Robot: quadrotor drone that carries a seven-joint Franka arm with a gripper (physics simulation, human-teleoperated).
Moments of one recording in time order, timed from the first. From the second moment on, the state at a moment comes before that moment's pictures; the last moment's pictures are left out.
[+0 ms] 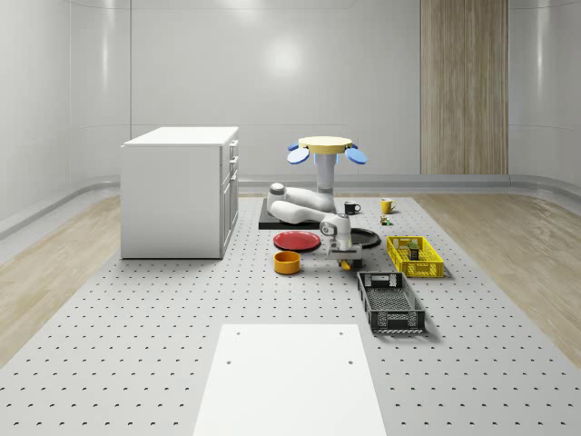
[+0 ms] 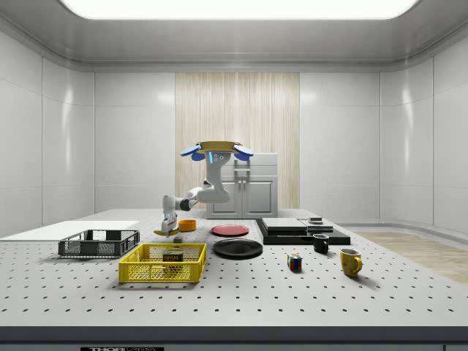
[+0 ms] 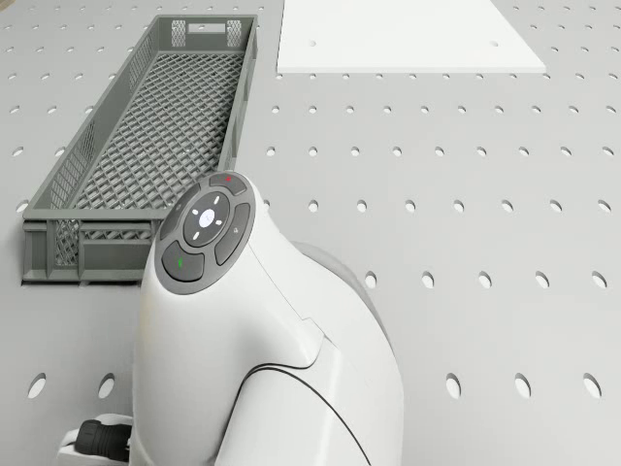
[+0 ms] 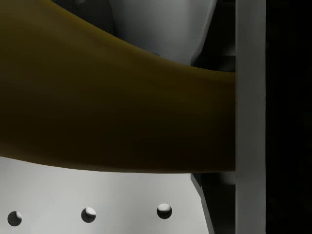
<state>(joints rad) -1.46 -1.70 1.37 -2.82 -1.70 1.77 1.97</state>
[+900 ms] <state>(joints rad) -1.24 -1.64 1.41 -2.84 -1.71 1.69 1.70</state>
